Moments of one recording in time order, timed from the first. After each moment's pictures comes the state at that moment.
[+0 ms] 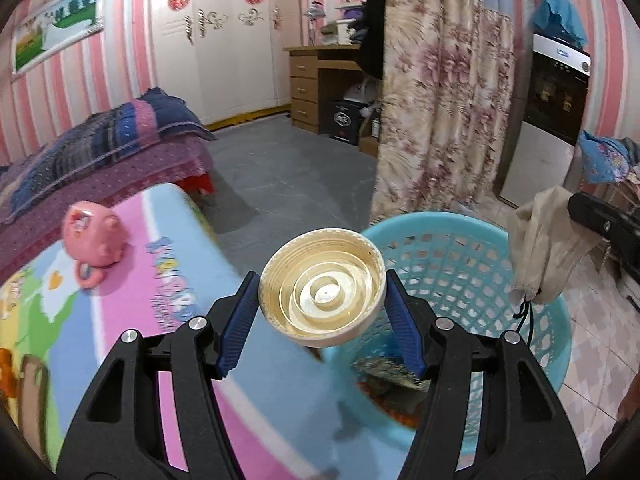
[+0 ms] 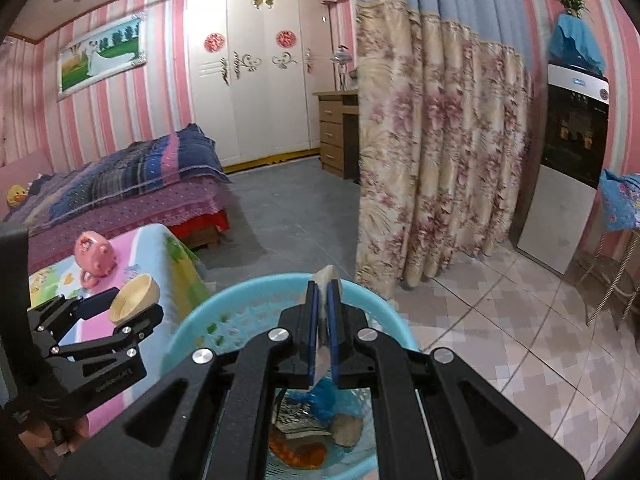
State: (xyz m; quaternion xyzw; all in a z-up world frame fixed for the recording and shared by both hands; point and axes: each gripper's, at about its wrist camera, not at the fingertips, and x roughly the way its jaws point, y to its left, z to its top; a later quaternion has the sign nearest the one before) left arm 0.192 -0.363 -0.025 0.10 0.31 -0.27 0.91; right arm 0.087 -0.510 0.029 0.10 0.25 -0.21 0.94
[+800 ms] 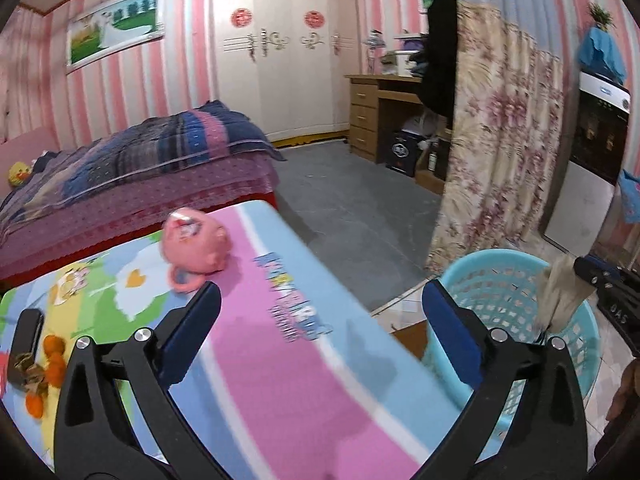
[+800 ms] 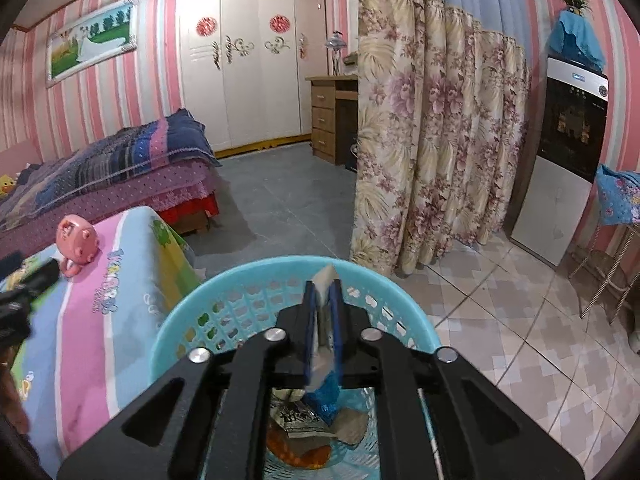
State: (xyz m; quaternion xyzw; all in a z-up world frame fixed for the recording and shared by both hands) left arm 0.199 -0.266 0.014 0.07 0.26 -0.17 0.95; right arm 0.118 -0.492 0.005 0.09 0.28 -0.22 0.93
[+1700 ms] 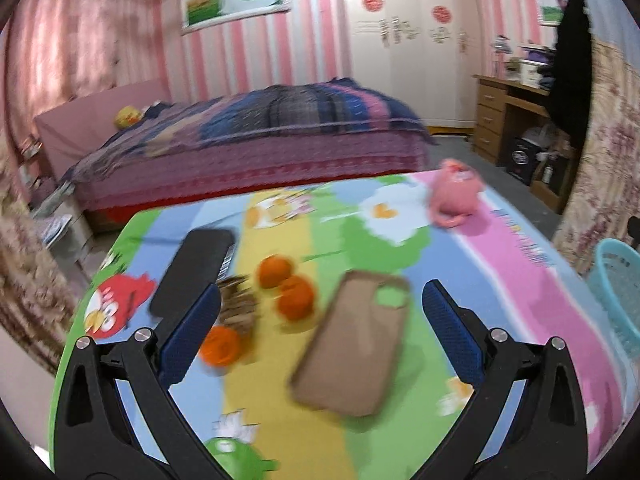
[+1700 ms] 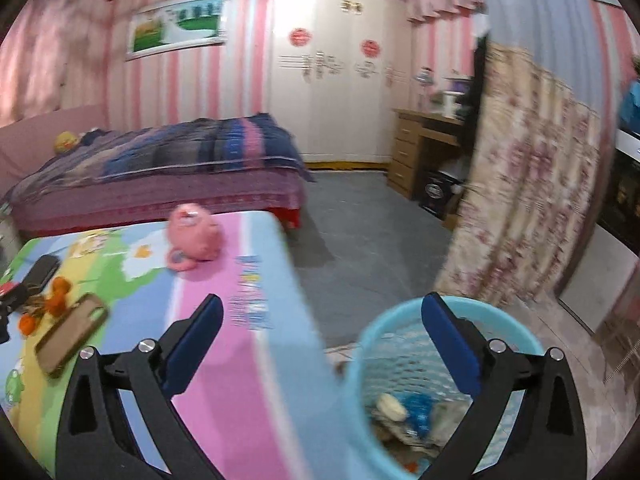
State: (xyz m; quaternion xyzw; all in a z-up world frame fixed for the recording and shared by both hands) left arm 0.172 -0.012 0.004 0.03 0.29 0.04 0.96; right arm 0.158 -0.312 0.032 0.01 0.24 -0.08 0.97
